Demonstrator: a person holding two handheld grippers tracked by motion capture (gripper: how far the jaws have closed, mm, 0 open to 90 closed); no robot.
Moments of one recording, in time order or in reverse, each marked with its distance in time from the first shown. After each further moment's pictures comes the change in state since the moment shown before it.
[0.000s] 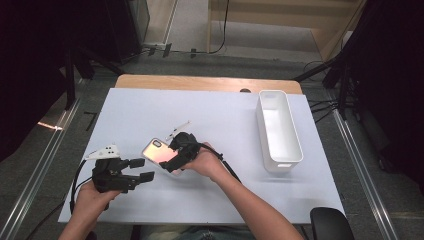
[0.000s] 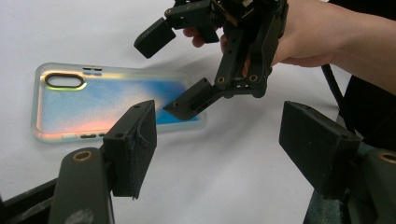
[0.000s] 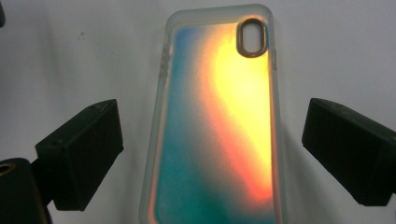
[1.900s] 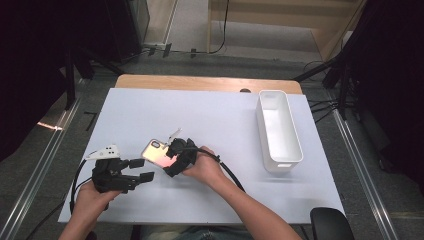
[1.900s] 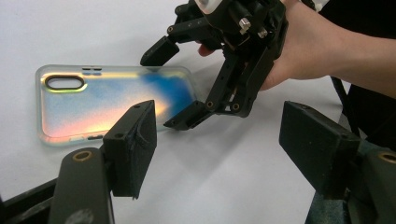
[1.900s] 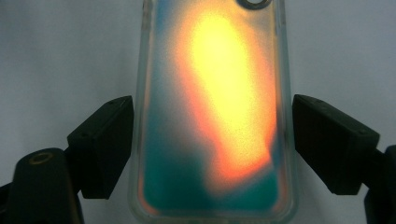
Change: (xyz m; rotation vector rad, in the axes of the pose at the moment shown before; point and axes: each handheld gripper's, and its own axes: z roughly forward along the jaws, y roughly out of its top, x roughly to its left) left arm 0.000 0.000 0.000 0.007 0.010 0.000; right arm 0.011 -0.004 0.012 0.139 -0.106 -0.107
